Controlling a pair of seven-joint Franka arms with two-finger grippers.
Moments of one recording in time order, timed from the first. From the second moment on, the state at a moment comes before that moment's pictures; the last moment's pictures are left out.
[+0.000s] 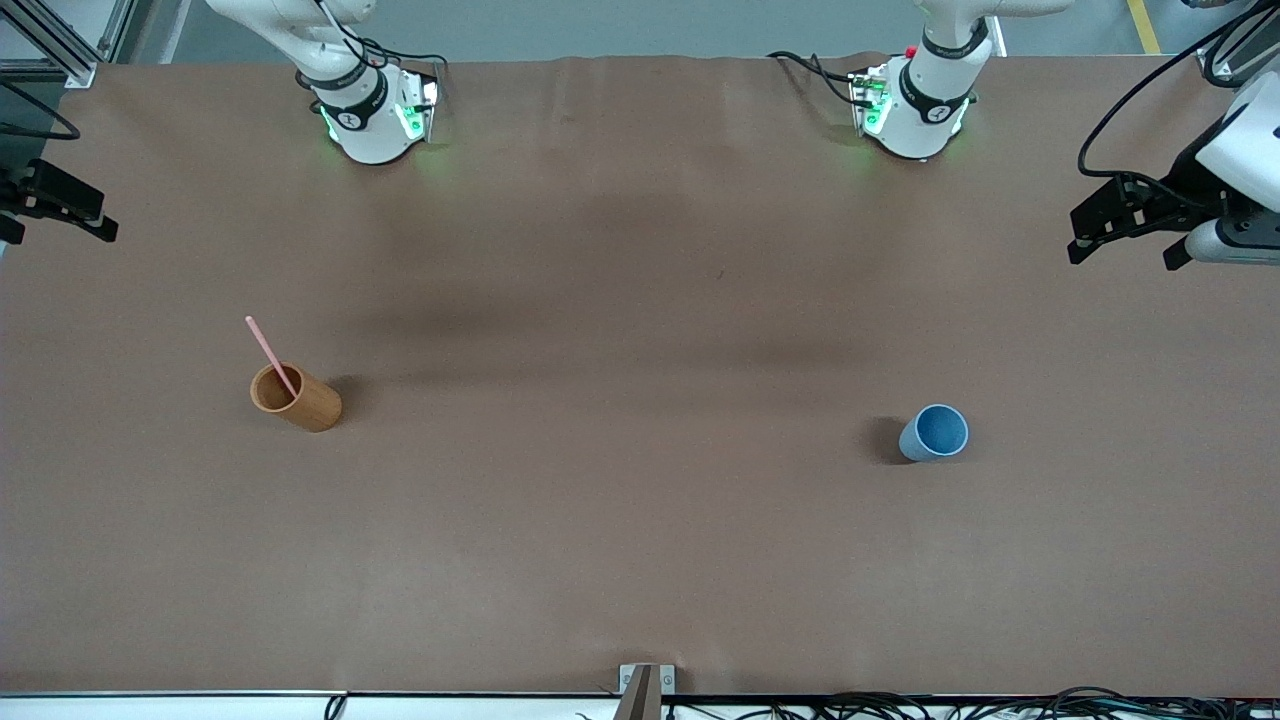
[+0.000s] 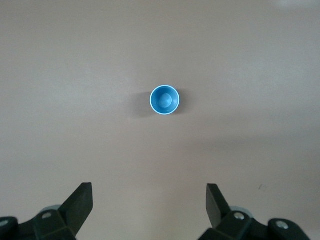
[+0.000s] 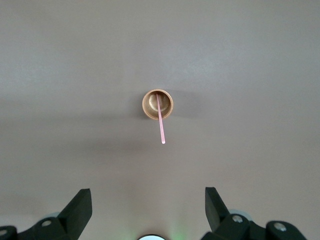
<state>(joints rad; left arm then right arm) -0.07 -0.03 -0.04 -1.55 -0.02 1.58 -0.03 -0.07 -0.01 0.00 -1.46 0.01 1.40 -0.08</state>
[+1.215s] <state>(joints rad) -0.06 0.32 -0.03 -1.67 -0.02 1.95 -0.03 -0.12 0.00 0.00 -1.58 0.04 1.52 -0.12</state>
